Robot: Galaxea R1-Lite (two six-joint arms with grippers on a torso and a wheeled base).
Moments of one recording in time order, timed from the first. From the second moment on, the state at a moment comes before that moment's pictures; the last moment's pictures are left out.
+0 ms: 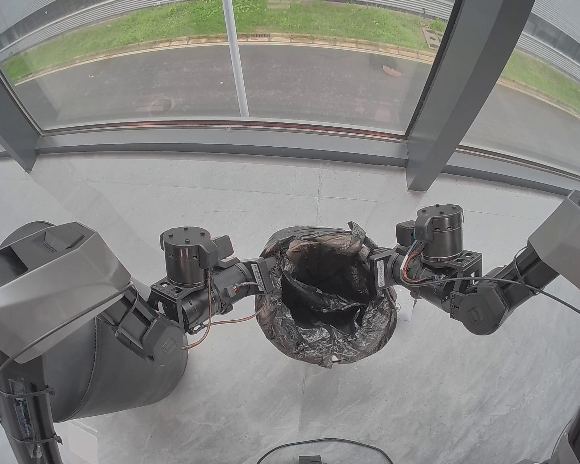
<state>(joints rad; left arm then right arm) -0.47 2.23 -0.95 -1.06 -0.16 -0.43 0.49 2.10 -0.96 -0.77 -0.20 0.04</state>
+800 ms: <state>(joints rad) -0.45 2.34 -1.04 -1.06 -0.17 -0.43 0.43 2.19 -1.00 -0.88 -0.24 0.03</state>
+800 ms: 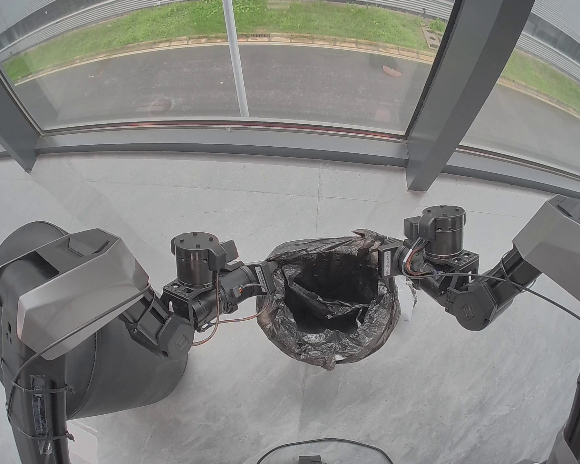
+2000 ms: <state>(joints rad) -0.41 2.38 -1.12 -1.00 -0.18 -0.44 0.43 2.28 -1.07 -0.98 -0.25 0.06</state>
